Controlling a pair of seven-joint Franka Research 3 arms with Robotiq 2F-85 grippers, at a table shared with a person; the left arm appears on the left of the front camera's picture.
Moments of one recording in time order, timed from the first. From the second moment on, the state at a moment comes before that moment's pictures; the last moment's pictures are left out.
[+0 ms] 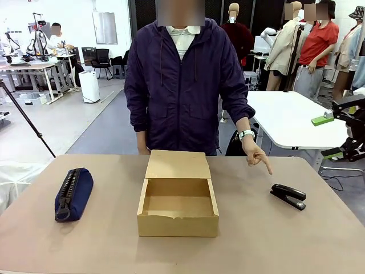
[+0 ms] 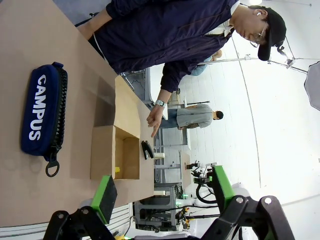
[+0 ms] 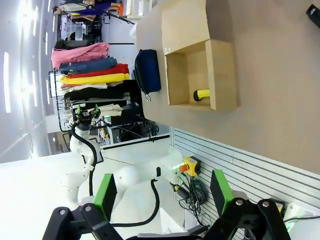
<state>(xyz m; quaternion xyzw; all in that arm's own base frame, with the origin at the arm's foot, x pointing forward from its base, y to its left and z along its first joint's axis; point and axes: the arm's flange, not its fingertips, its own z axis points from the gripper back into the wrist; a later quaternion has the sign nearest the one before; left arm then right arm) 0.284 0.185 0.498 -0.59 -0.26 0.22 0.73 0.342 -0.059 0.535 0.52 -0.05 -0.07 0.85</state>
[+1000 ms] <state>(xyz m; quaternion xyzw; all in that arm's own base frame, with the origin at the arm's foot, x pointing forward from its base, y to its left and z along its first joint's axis) 0.284 0.185 0.499 -0.59 -0.26 0.22 0.73 0.433 0.040 0.488 0.25 0.02 -0.04 0.97</state>
